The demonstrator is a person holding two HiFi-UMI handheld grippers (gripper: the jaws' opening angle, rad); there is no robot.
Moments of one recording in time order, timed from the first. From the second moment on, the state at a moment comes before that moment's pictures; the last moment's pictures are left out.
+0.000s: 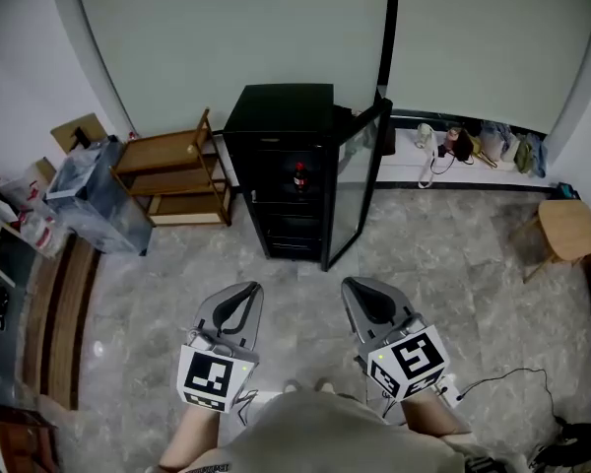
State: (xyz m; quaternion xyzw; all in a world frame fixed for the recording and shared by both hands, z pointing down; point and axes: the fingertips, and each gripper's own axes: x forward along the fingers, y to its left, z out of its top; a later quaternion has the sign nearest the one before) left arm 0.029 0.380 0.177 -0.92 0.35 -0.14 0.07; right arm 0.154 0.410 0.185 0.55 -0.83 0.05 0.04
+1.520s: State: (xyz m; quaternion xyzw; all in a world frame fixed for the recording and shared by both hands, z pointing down) left arm 0.065 0.289 0.202 -0.92 0.34 -0.16 0.08; right arm 0.175 0.325 0.220 0.55 -0.83 0.04 0.07
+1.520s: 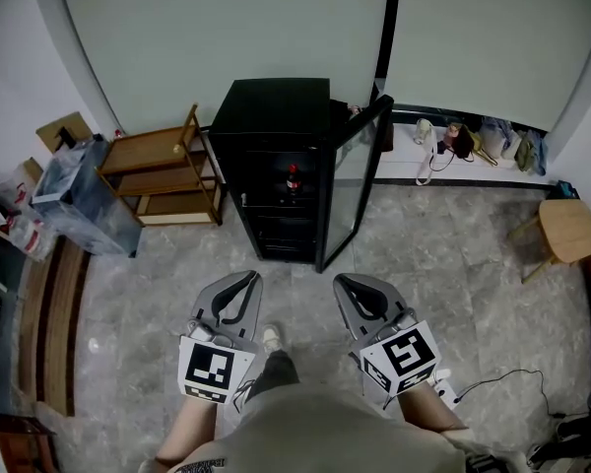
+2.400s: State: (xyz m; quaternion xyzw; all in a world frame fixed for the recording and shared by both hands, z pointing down) left arm 0.015 0.065 0.214 -0.95 0.28 -0.15 0.06; right arm 0.124 0.111 0.230 0.60 -0.79 0.07 0.12
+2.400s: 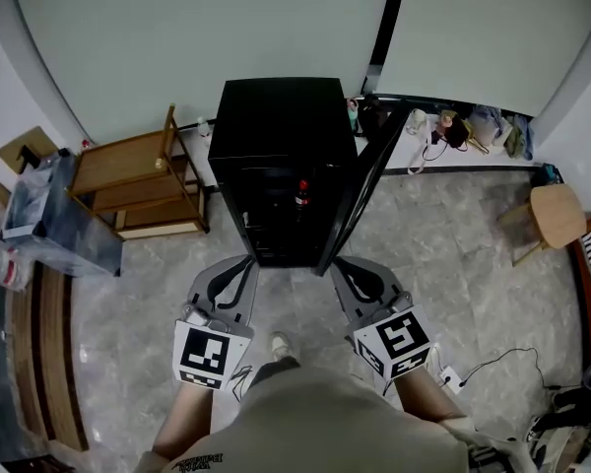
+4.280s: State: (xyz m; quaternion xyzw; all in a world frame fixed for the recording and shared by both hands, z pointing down) left arm 0.090 -0.134 0.325 -0.93 0.34 -0.15 -0.02; right arm 0.204 -0.145 0.405 0.63 -0.75 0.14 0.16
